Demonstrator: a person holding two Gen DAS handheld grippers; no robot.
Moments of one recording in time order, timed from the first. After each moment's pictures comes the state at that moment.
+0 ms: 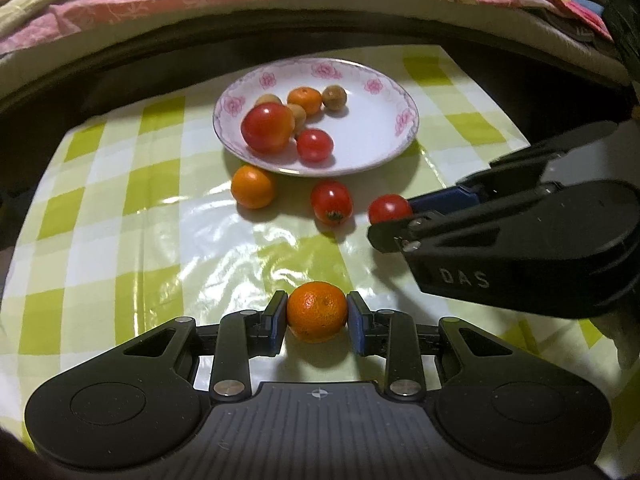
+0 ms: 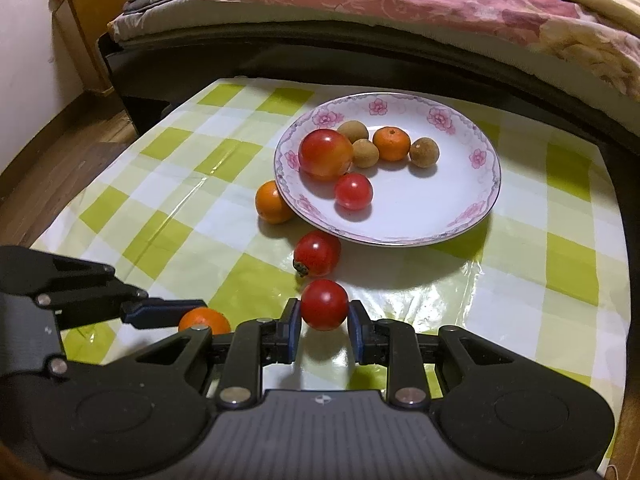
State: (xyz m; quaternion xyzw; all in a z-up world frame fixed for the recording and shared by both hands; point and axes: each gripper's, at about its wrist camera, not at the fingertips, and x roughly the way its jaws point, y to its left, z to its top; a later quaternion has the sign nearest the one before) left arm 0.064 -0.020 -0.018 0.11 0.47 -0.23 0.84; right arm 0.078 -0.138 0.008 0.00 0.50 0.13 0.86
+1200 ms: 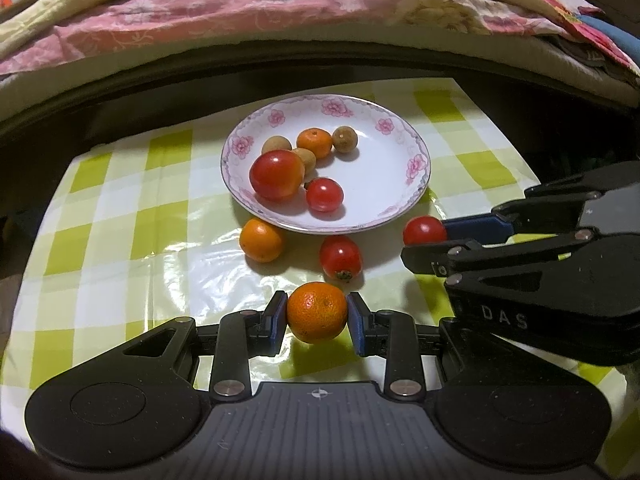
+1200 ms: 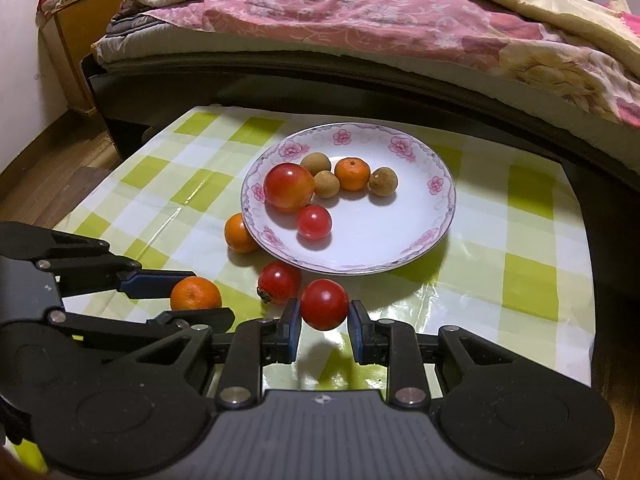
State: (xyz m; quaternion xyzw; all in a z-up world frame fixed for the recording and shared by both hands) left arm 0.084 -0.031 -0.004 0.10 0.45 -0.21 0.86; right arm 0.080 -0.156 0.024 0.00 0.48 0.10 0.87
